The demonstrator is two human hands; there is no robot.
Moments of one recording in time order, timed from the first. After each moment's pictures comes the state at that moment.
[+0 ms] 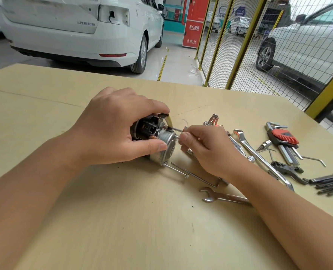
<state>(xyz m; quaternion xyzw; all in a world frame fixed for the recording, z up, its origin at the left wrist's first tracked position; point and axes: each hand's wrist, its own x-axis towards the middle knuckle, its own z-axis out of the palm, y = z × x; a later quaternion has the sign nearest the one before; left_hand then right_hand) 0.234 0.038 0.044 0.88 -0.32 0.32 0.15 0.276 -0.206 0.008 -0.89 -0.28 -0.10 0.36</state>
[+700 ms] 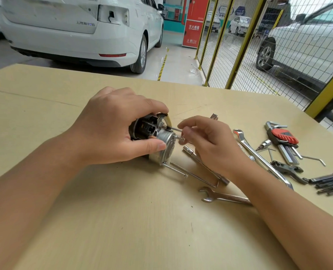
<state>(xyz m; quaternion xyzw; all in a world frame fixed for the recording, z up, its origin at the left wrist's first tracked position) 0.234 0.039 0.045 0.88 -0.31 0.32 0.15 0.276 -0.207 0.007 -0.83 -0.28 -0.11 0.48</state>
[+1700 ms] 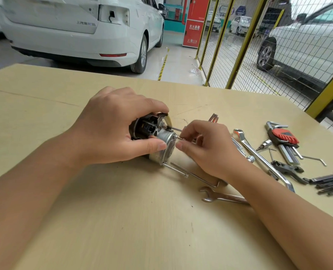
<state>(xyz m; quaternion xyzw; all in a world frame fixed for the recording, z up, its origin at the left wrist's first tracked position) 0.234 0.038 0.044 0.88 -0.31 0.32 0.16 0.274 -0.204 0.007 -0.88 -0.27 -0.14 0.37</state>
